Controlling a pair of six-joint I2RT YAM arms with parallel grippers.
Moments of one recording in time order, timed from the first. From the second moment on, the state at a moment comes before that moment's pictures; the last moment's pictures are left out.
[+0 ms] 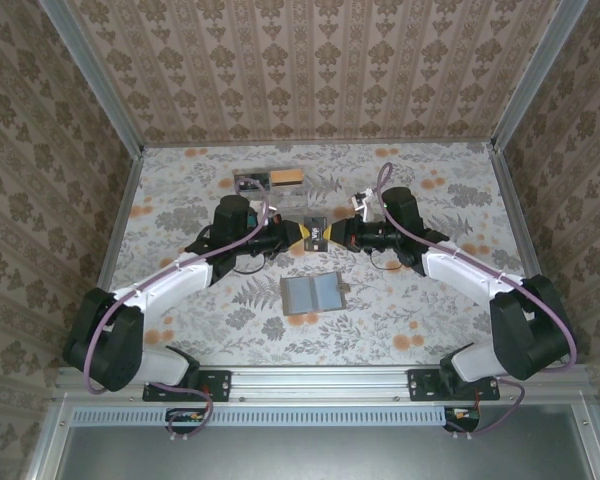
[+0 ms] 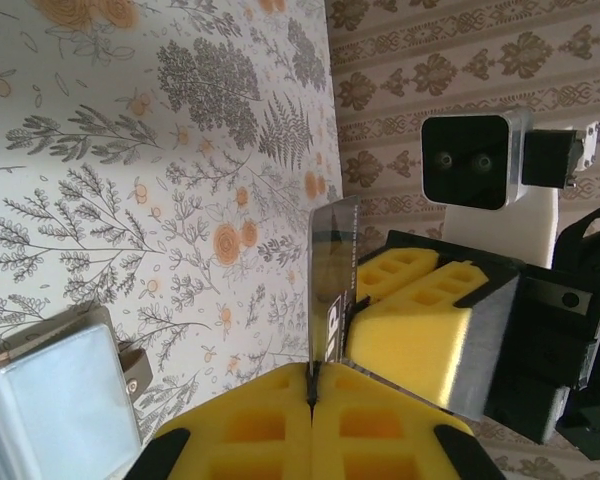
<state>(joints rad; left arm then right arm) -0.57 1.36 0.78 0.15 0.69 -1.04 0.41 1.42 0.84 0.08 -0.74 0.87</state>
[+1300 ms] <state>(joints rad) -0.42 1.32 1.17 -0.58 0.11 0.47 0.32 1.25 0.89 -0.25 -0.58 0.63</state>
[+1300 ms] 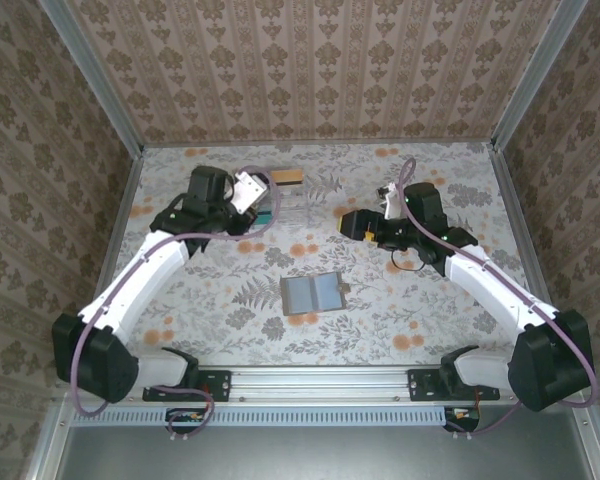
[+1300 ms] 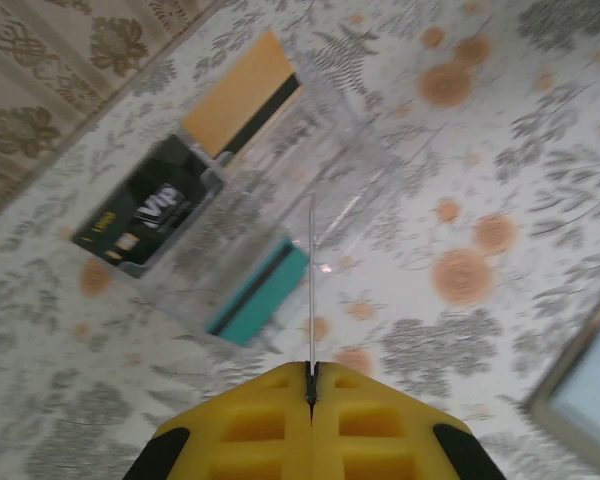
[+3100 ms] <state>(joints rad) -0.35 1.85 1.48 -0.46 0.01 1.17 0.27 1.27 0.91 -0.25 -0.58 0.64</state>
